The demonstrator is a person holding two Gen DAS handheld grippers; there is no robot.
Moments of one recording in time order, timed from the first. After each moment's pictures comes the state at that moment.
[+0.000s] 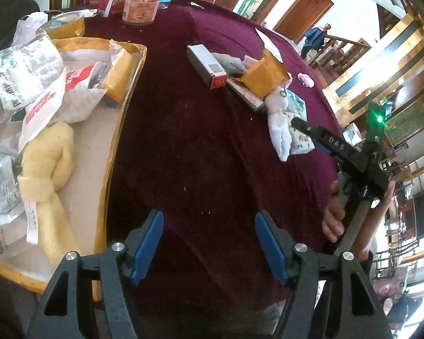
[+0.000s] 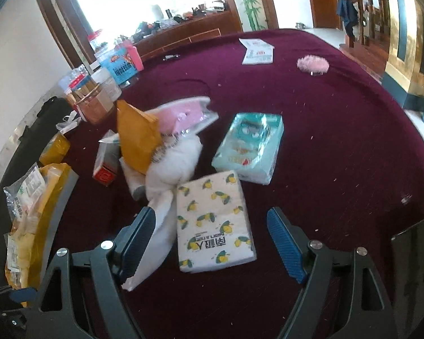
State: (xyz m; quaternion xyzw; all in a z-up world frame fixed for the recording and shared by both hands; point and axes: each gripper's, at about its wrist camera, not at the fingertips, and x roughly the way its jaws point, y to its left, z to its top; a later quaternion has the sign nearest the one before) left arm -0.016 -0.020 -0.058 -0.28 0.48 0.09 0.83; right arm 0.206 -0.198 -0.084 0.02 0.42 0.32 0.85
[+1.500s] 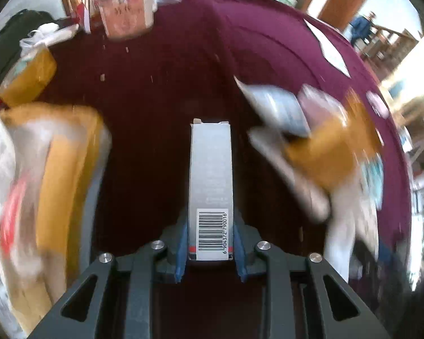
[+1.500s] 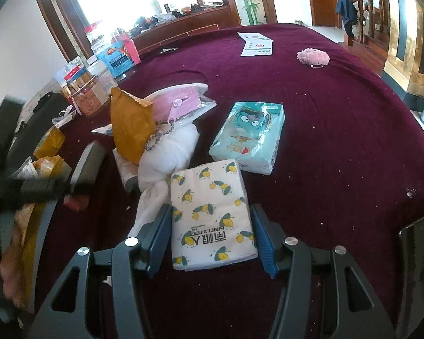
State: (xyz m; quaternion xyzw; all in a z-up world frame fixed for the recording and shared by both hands) left arm 0.132 0.018 -0.094 -0.22 0.54 0.19 0.79; right arm 0.206 -0.192 -0.095 0.01 0.43 0.31 0.85
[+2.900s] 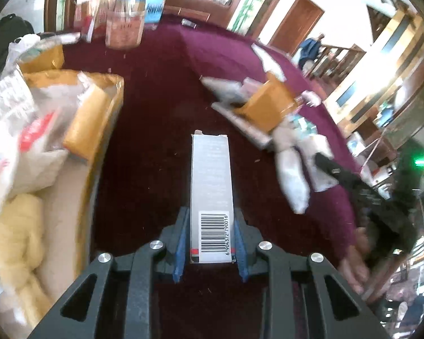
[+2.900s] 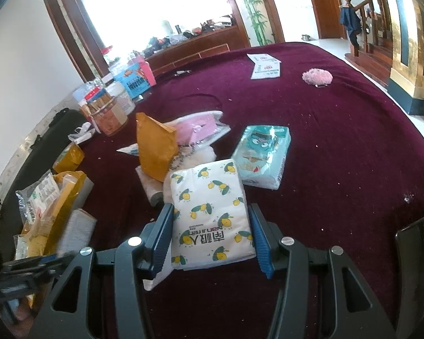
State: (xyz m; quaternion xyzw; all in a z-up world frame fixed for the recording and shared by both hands) left arm 0.030 -0.008 -0.066 -0.25 0.43 0.09 0.86; right arm 0.194 -0.206 -0.078 0.05 0.38 0.34 0.86
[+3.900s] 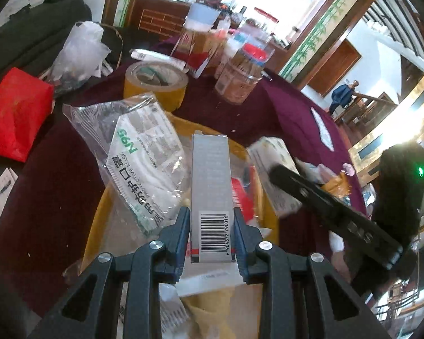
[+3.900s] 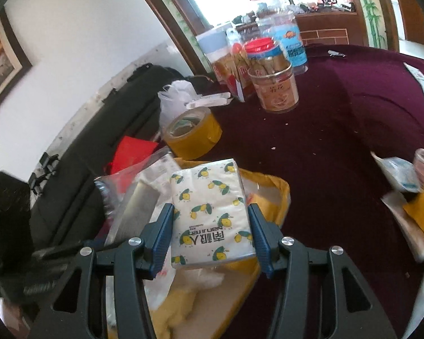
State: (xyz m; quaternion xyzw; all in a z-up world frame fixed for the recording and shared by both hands) left arm -0.047 0.163 -0.034 -0.31 0.39 0.19 0.85; right arm 0.105 0.048 -0.019 0.00 0.40 0.53 0.75
